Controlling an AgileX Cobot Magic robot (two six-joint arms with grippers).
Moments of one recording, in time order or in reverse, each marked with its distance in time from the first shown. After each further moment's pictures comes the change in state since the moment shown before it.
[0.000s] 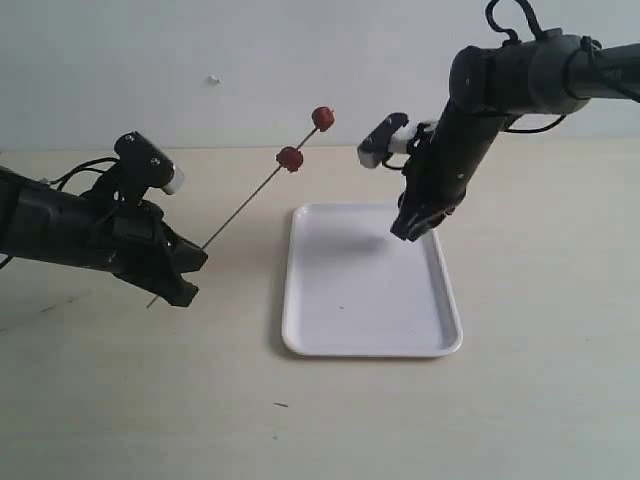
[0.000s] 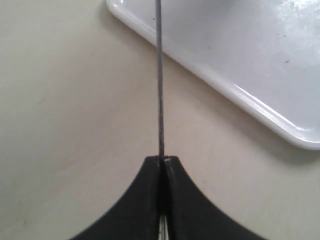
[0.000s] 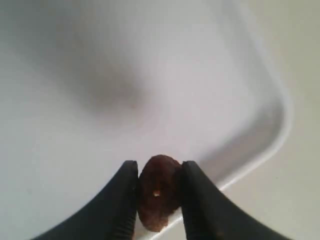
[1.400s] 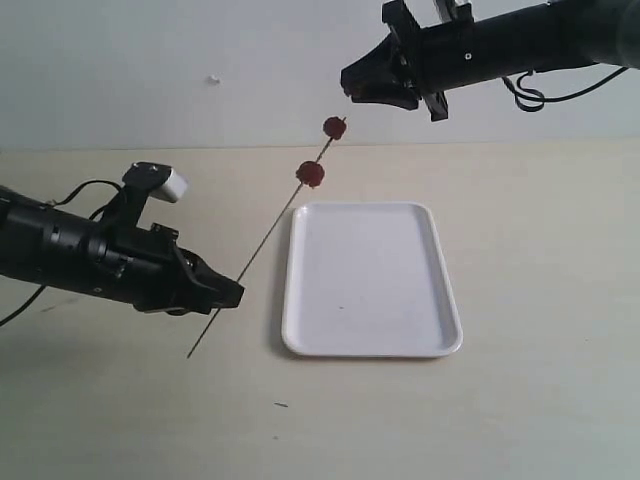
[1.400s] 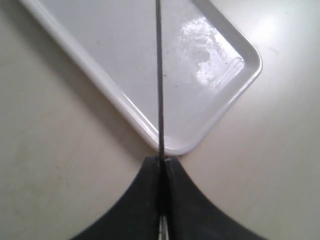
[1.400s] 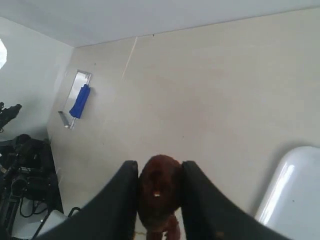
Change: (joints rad) left arm 0.000 0.000 0.048 0.032 0.305 -0.319; right arm -0.187 0.001 -0.149 1.167 0.220 0.081
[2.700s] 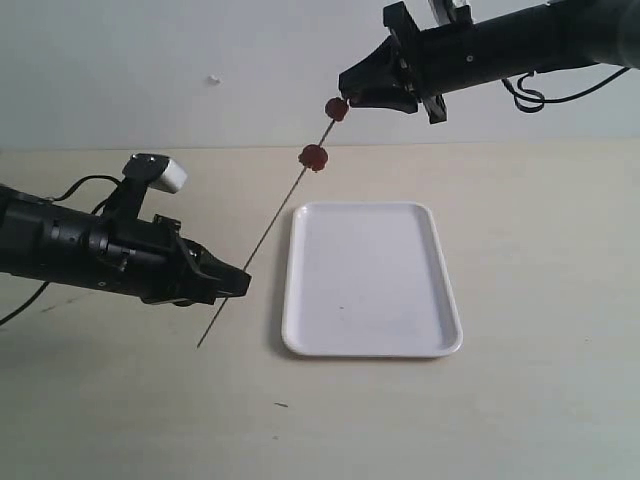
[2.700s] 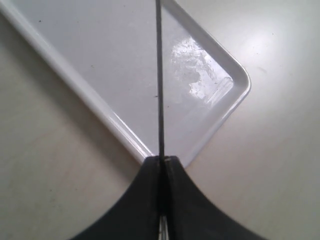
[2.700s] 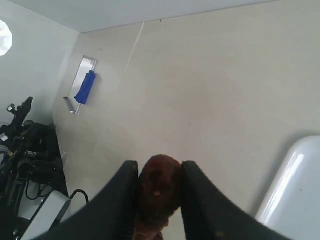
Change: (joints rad) left arm 0.000 0.000 0.000 -0.085 0.030 0.072; right arm 0.000 0.000 0.000 -0.007 0.052 -0.014
